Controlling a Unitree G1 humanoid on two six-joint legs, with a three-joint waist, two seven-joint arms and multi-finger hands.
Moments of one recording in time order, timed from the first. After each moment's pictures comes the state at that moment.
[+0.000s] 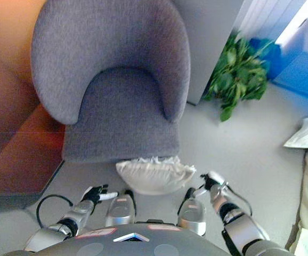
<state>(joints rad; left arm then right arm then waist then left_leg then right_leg) -0.15 0.27 -0.27 1.25 -0.16 -0.07 0.06 -0.30 -0.32 0.52 1.20 -0.45 0.13 -0.15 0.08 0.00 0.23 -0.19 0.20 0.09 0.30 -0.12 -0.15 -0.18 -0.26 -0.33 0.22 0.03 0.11</state>
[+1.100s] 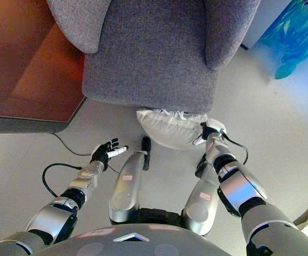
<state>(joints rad) -0.29 0.28 -0.28 1.07 -0.40 -0.11 0.06 -0.67 -0.30 0.60 1.18 -0.35 0.26 -0.12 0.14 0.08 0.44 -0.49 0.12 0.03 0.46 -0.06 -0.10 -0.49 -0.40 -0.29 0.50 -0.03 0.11</state>
